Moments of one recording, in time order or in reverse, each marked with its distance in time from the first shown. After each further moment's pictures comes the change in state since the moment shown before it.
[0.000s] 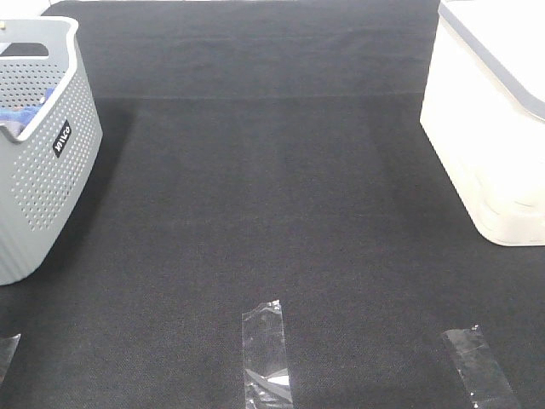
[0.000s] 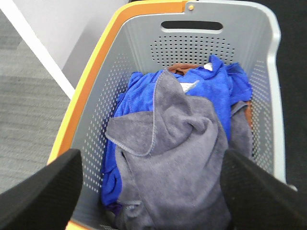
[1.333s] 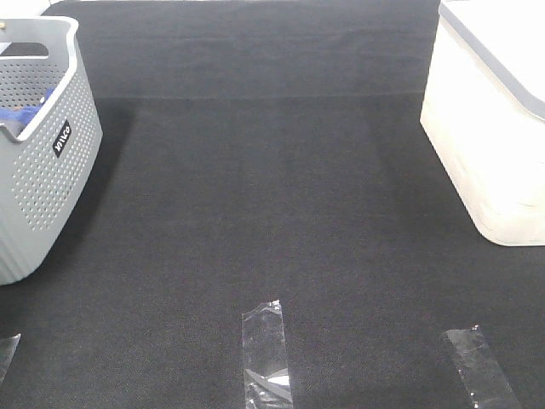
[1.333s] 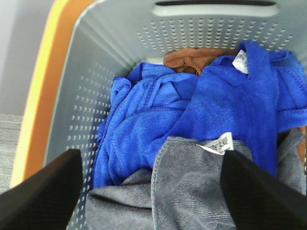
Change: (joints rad) left arm 0.128 0.944 -0.986 -0.225 0.411 0.349; right arm 0.000 0.000 0.000 0.000 0.000 0.000
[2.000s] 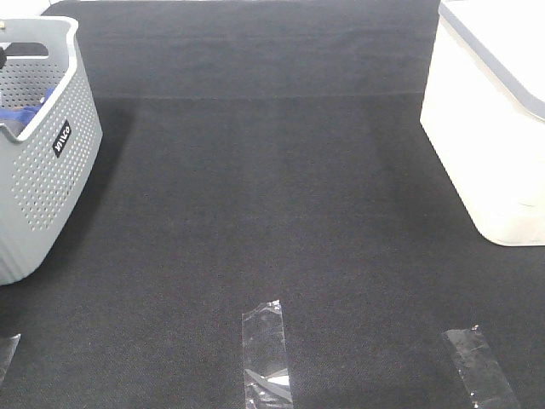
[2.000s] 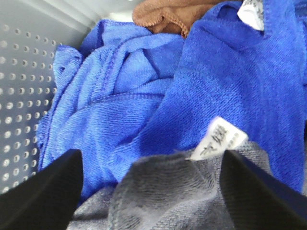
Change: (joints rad) left arm 0.003 0.174 -0.003 -0.032 -0.009 0.030; right arm 0.000 0.000 0.000 0.000 0.000 0.000
